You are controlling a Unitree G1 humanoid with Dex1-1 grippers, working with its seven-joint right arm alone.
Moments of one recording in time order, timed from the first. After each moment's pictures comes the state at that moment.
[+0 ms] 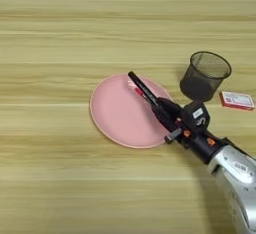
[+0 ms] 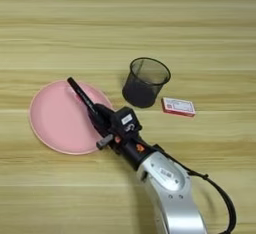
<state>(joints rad) 0.19 -0.31 -0.01 -0.15 0.16 -0.03 0.58</state>
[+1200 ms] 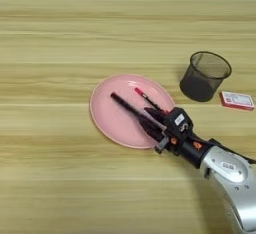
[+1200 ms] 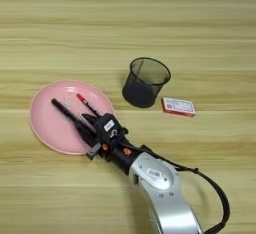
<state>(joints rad) 0.18 -0.35 0.07 -0.16 0.08 0.01 0.61</state>
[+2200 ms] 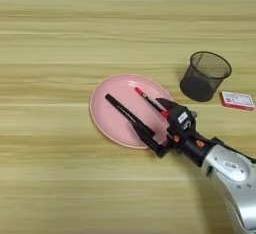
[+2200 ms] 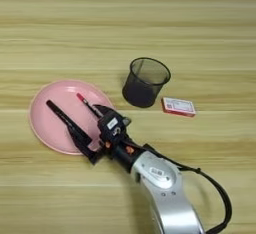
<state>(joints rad) 0.17 -0.34 0.04 -0.15 0.09 0.01 0.60</state>
